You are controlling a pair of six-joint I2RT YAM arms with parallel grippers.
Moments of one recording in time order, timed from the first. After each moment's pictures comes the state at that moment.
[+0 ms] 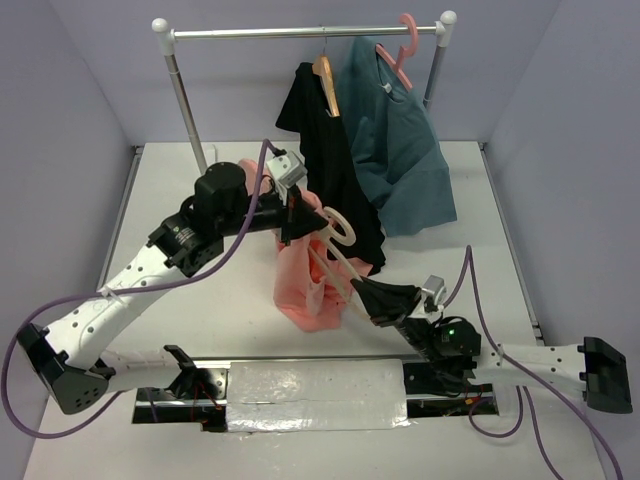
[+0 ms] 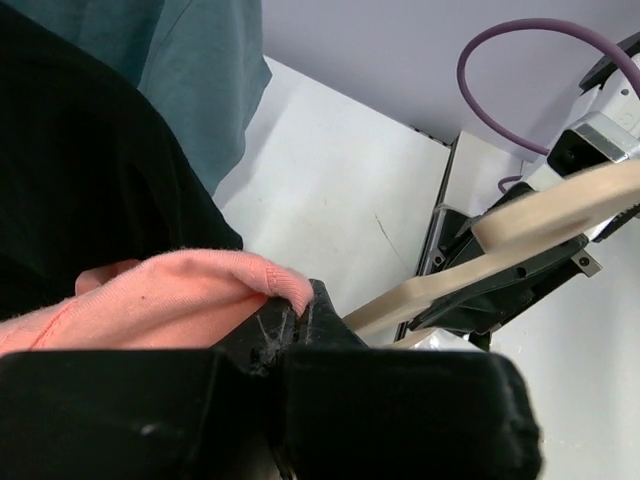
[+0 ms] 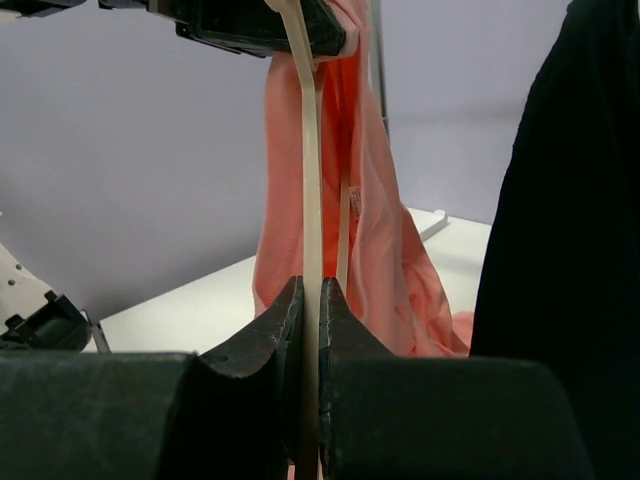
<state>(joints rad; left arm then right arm) -0.72 1.20 1.31 -0.31 0.49 -0.16 1.29 0.52 0.02 1.06 0.43 -0.05</state>
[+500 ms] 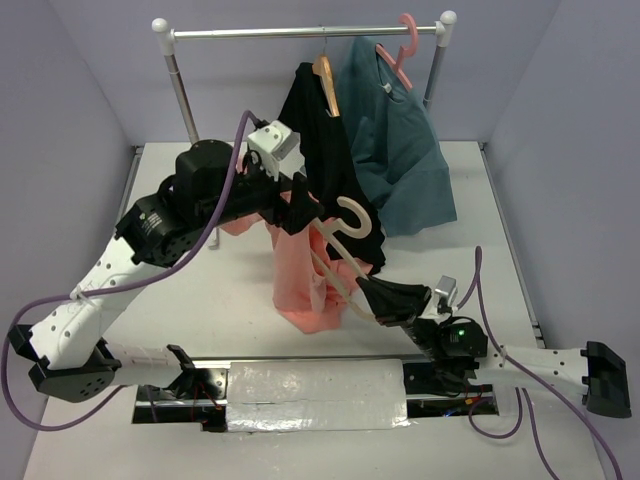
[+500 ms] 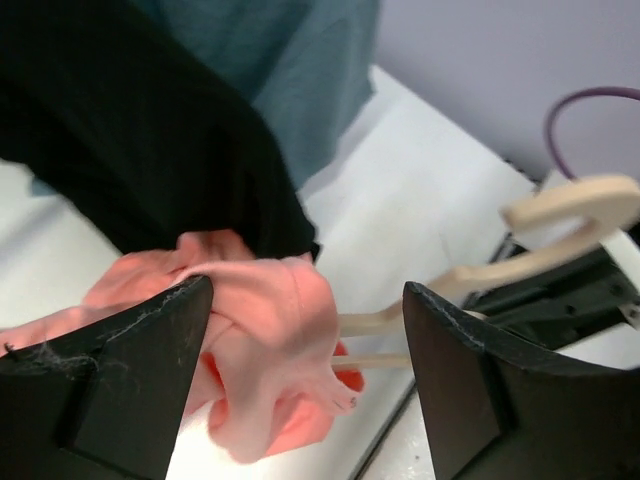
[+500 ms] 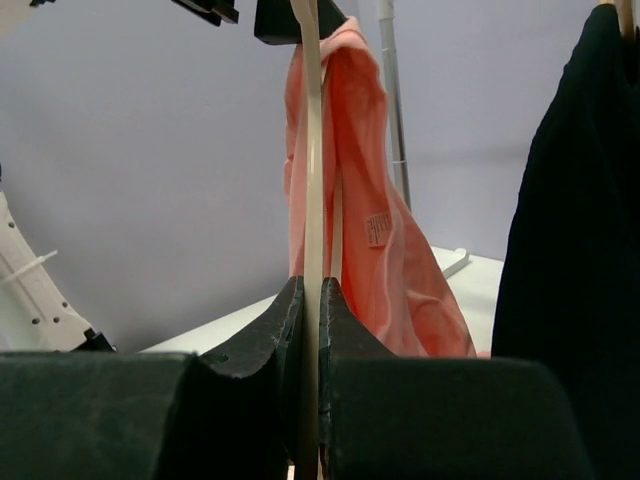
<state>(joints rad) -0.79 1.26 1.69 -0.69 0.14 -0.16 1.27 0.46 0.01 1.11 0.37 -0.03</state>
